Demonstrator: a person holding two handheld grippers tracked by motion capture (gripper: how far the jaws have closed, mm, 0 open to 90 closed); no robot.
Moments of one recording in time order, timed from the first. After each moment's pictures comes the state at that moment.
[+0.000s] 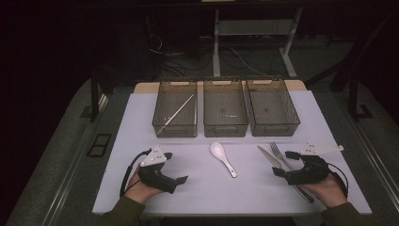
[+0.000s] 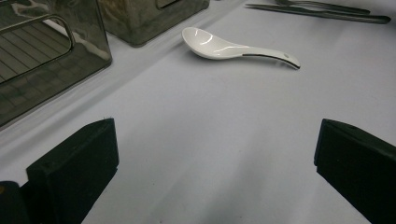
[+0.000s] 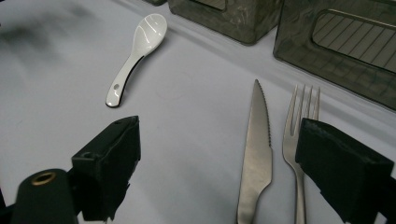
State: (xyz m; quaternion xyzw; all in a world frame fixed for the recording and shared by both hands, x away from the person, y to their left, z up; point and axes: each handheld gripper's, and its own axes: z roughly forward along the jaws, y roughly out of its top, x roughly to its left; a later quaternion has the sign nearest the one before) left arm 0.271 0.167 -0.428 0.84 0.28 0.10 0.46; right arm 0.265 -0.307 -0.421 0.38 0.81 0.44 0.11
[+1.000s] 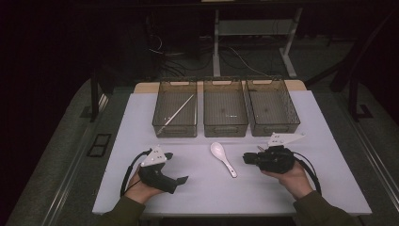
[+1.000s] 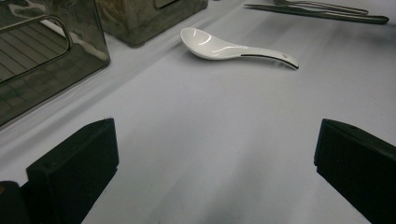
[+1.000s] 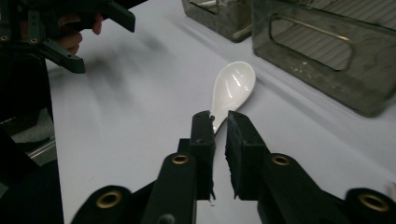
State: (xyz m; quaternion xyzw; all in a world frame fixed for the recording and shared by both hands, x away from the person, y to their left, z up) left arm 0.271 0.166 -0.428 0.83 0.28 0.10 0.47; right arm 0.292 -0.224 -0.408 0.31 0.82 0.48 0.03
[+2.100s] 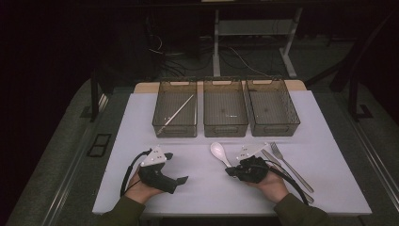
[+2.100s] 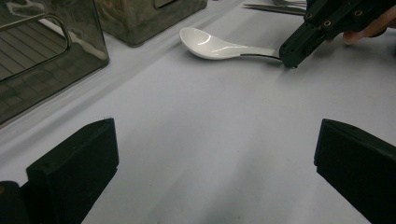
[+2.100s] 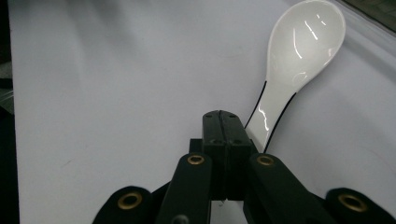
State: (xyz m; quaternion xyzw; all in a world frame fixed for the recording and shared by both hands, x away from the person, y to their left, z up) left arm 0.272 0.166 -0.429 0.84 0.28 0.10 0.47; right arm 0.288 -0.163 -0.444 0.27 0.88 0.38 0.03
